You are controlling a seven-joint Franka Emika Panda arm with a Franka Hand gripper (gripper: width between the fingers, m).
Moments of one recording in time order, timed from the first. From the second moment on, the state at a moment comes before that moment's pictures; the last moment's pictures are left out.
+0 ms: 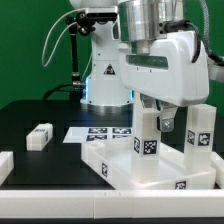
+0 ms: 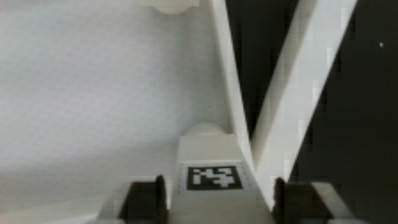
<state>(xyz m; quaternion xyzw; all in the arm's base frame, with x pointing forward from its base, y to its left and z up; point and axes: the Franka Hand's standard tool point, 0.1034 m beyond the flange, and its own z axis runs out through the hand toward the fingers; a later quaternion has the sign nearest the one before) 0.630 0.032 0.107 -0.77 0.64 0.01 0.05</state>
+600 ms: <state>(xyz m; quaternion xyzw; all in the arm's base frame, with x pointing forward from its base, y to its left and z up) 0.646 0.028 0.105 -0.56 0.83 0.02 0.05</state>
